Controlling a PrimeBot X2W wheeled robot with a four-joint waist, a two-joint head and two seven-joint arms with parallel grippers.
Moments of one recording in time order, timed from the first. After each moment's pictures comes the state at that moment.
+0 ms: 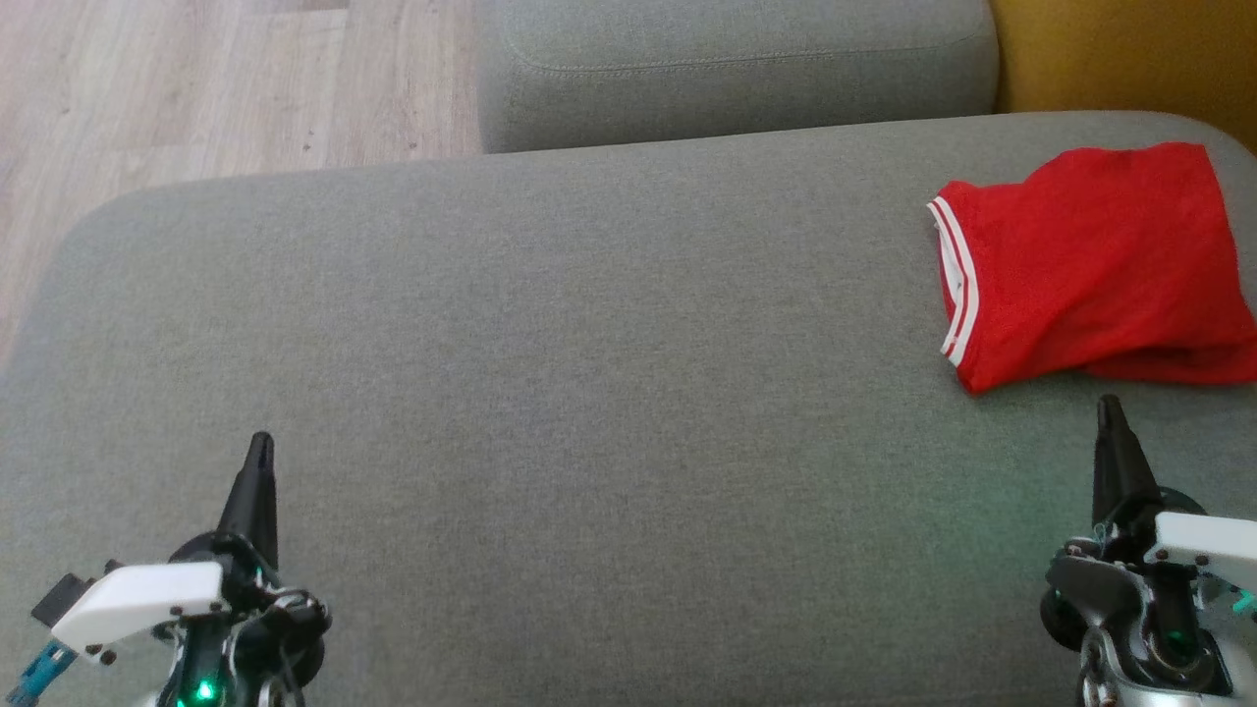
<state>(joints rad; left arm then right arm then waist) -0.05 0.04 0.08 0.28 -1.60 -0.12 0.11 -0.09 -0.05 -0.13 0.29 1.60 0.12 0.11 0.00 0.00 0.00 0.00</state>
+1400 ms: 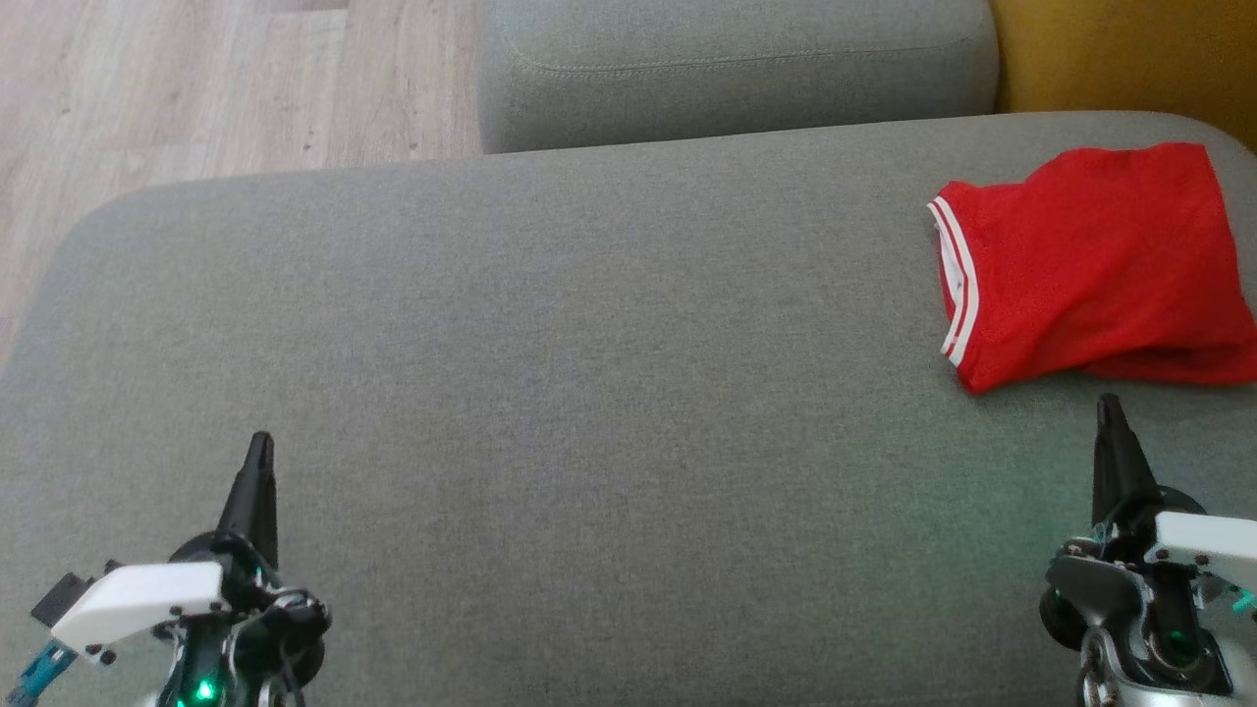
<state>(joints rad) -0.05 0.04 0.08 0.28 -1.60 -0.12 0.11 -0.09 -0.05 -0.13 0.28 1.60 0.12 0.11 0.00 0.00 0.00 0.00</state>
